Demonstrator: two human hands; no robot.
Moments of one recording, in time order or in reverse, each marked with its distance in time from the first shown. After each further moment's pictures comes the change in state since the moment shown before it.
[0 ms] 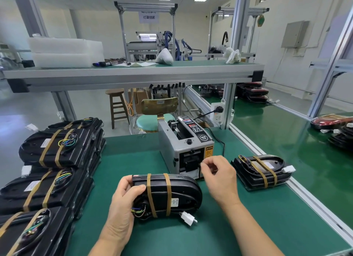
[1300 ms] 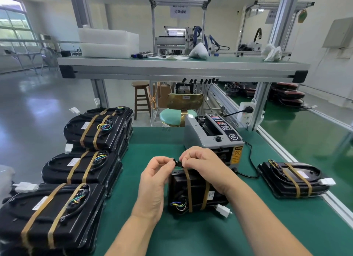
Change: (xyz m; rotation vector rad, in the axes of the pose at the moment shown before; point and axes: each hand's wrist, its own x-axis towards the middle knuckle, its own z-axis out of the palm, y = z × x) left_hand -0.003 0.027 0.018 -0.110 0.049 0.102; right_hand 0.006 -0.108 0.030 0.277 -0.779 0.105
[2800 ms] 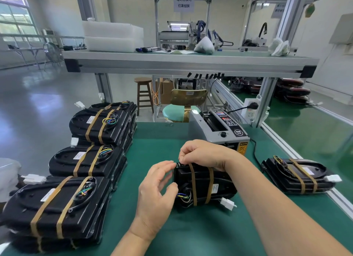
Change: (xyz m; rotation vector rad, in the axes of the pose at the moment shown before) left_hand -0.028 -0.012 -0.021 0.496 -0.029 0.337; right_hand 0.028 -0.023 -0.002 -0.373 -0.334 0.086
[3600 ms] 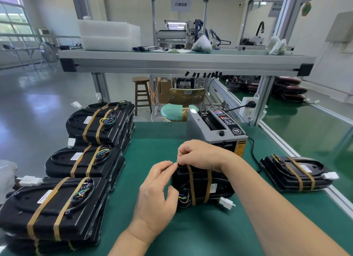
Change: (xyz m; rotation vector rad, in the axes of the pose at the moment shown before) left_hand -0.002 0.004 -0.006 0.481 -0.056 0.180; right_hand 0.001 -0.001 0.004 -0.110 -0.013 -0.002
